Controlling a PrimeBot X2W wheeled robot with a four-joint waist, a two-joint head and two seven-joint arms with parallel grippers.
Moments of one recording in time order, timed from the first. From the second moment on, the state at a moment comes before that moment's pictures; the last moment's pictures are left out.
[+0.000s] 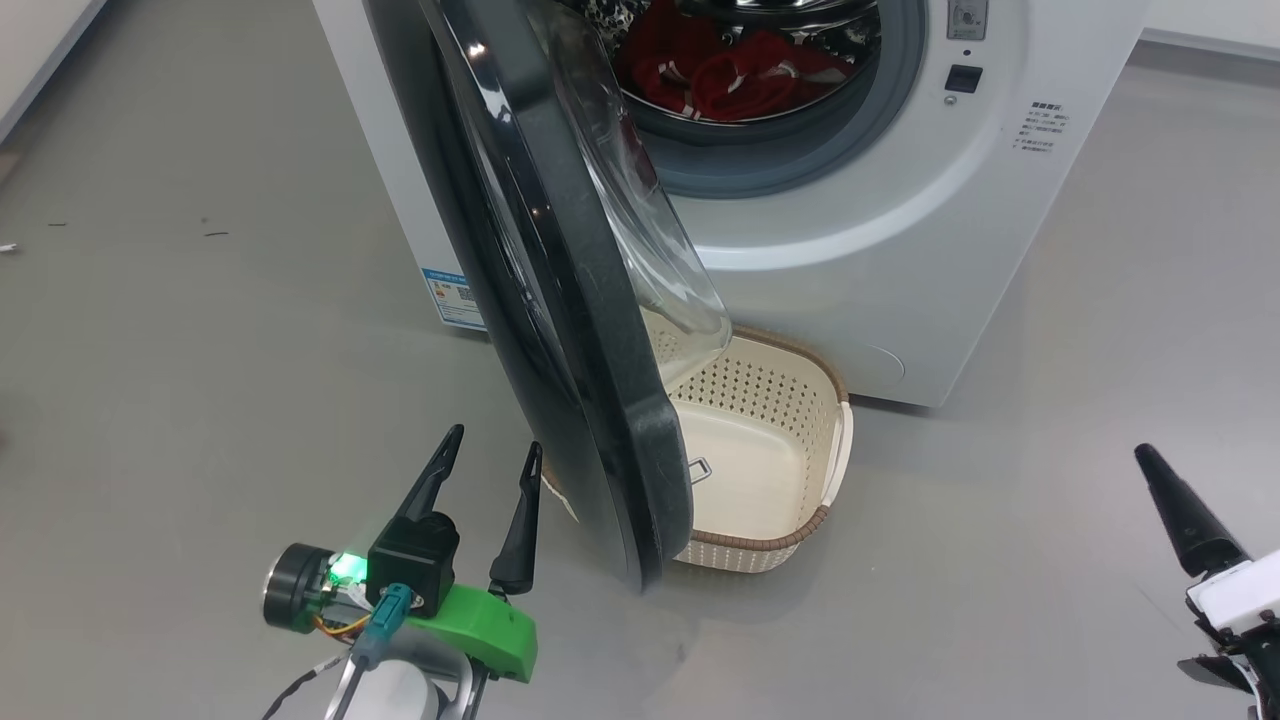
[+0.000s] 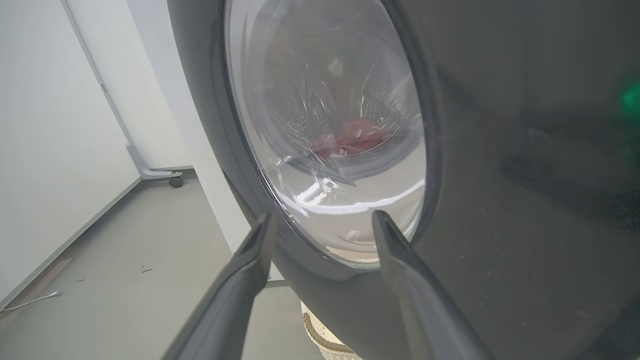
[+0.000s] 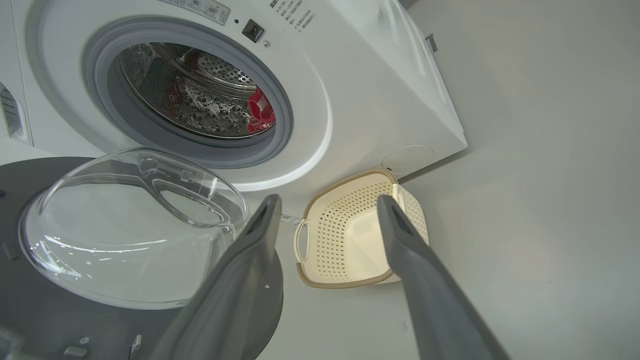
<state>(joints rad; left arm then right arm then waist) -0.19 0.04 -0.45 0.29 -0.28 0.12 -0.25 0.08 -0.21 -0.12 0.01 1.21 0.12 0.37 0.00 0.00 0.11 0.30</state>
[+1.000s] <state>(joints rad) -0.19 0.04 -0.42 0.29 -0.28 0.12 -0.25 0.18 -0.27 -0.03 -0.03 0.43 0.08 -0.24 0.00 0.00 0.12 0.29</state>
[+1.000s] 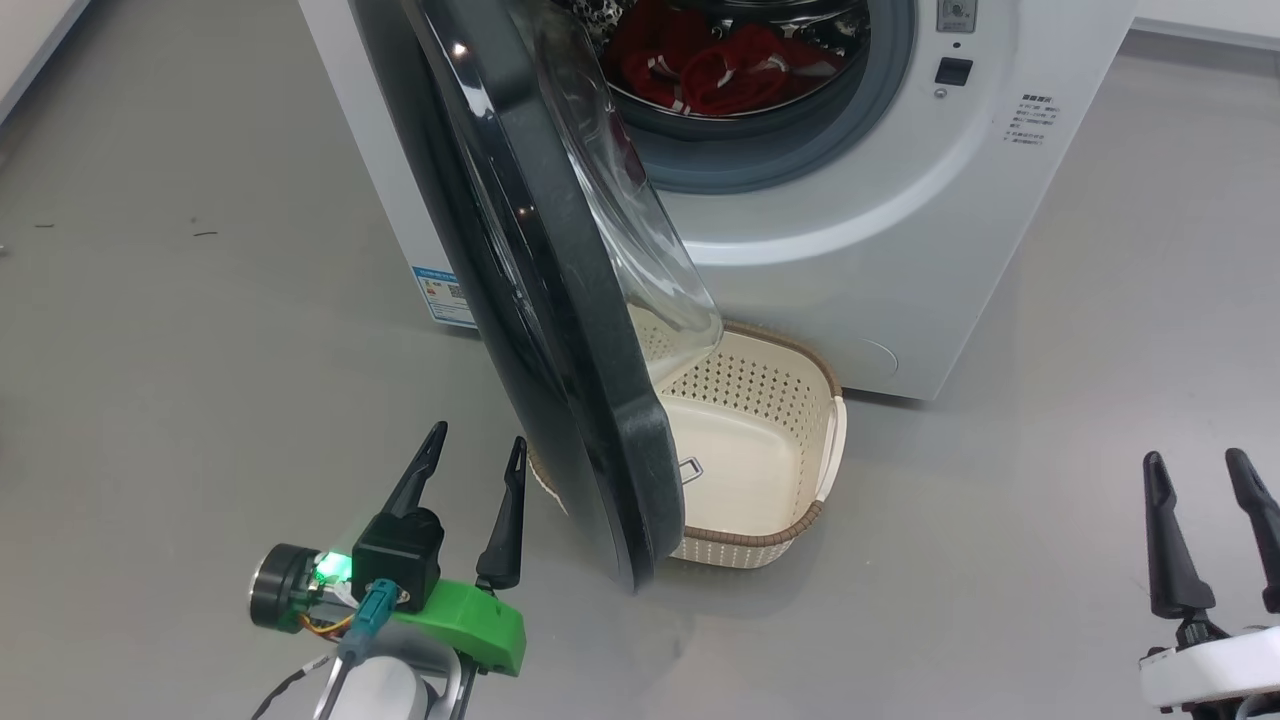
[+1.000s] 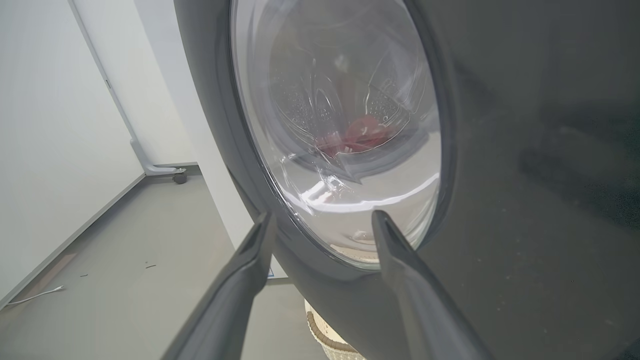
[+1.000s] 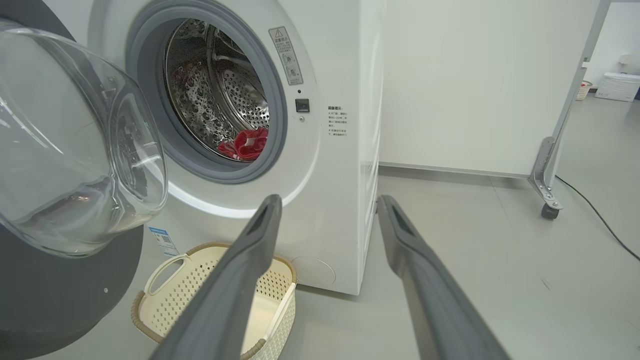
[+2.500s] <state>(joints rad) -0.19 0.04 -0.37 0.25 -0.28 0.12 -0.25 0.19 -0.16 0.00 0.03 0.33 0.08 -0.25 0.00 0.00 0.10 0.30</state>
